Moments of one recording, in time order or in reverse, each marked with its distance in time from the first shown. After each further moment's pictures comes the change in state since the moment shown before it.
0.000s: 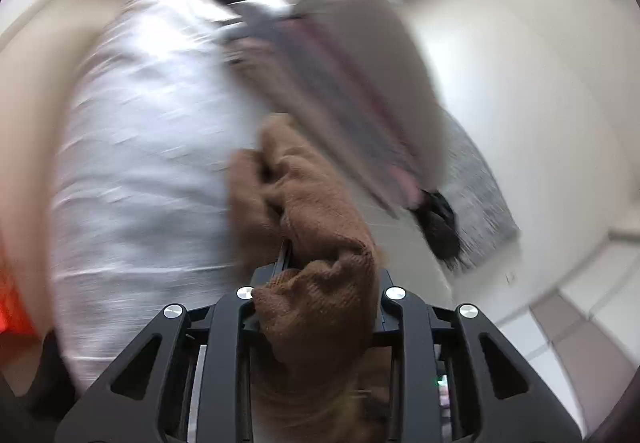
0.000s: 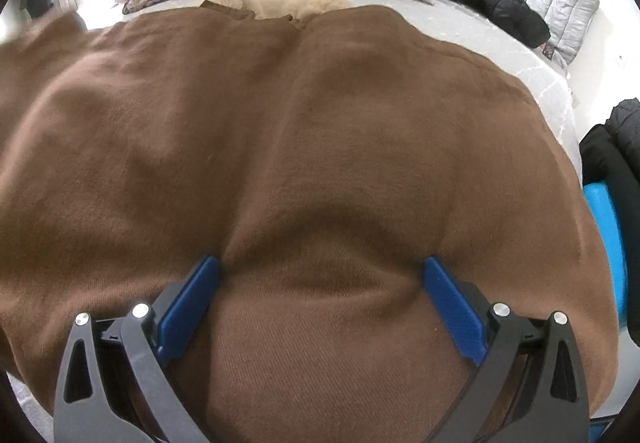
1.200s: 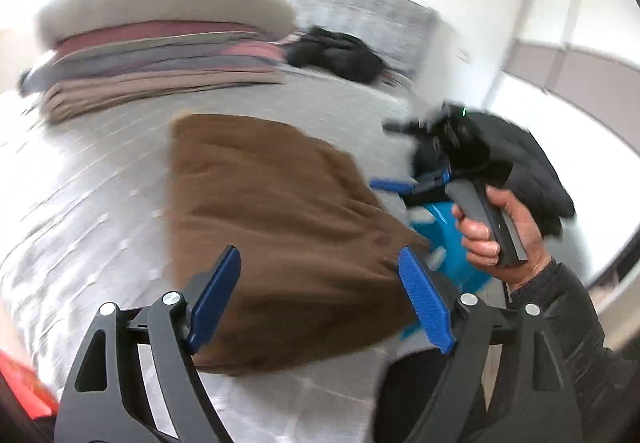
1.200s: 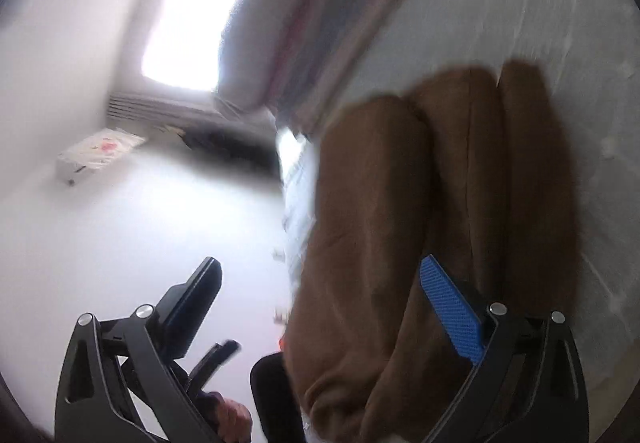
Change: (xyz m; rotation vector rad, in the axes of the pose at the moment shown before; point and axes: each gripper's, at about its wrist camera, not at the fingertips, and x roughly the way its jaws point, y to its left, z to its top) left arm 0.033 -0.192 -0.153 0.667 0.358 -0.029; right arm 0.025 -0.293 0.045 0.473 0.106 1.188
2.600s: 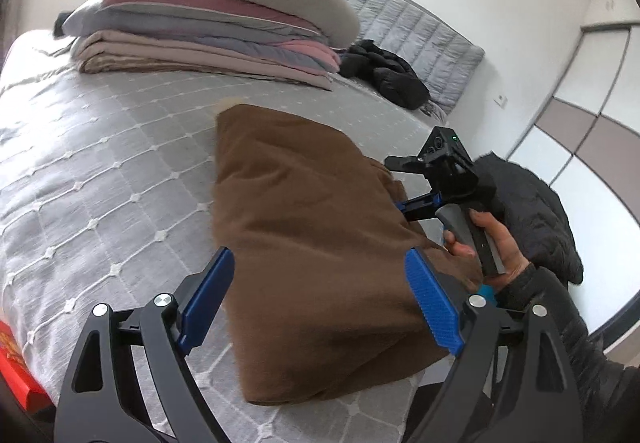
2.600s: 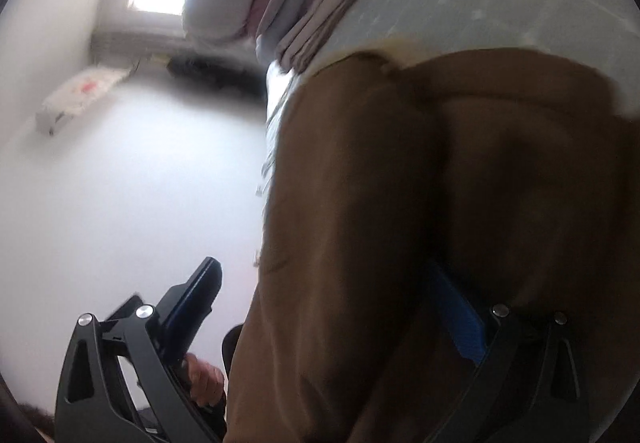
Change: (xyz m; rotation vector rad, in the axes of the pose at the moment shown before) left arm 0.030 0.083 0.009 -0.196 -0.020 -0.001; right arm 0.088 -0.008 0.054 -0.150 0.247 0.005
